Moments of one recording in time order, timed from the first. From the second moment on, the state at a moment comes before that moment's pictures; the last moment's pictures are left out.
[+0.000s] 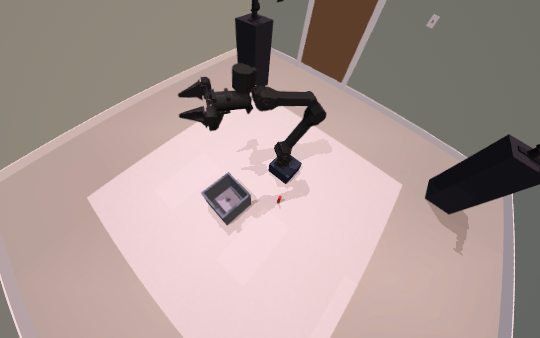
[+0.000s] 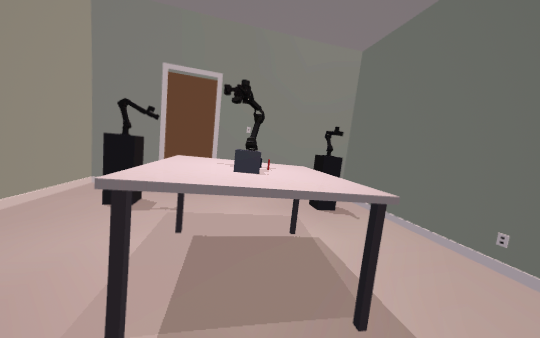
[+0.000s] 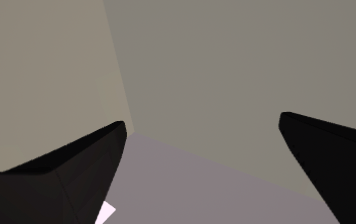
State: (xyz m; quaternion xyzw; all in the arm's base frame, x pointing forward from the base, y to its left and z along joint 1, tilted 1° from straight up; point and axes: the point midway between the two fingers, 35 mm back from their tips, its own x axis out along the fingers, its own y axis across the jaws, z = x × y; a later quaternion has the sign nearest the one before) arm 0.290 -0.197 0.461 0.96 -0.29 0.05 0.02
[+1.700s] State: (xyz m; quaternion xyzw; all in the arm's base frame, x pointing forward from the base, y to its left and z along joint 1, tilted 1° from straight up) arm 0.289 0.092 0.283 0.90 0.24 -0.27 0.25
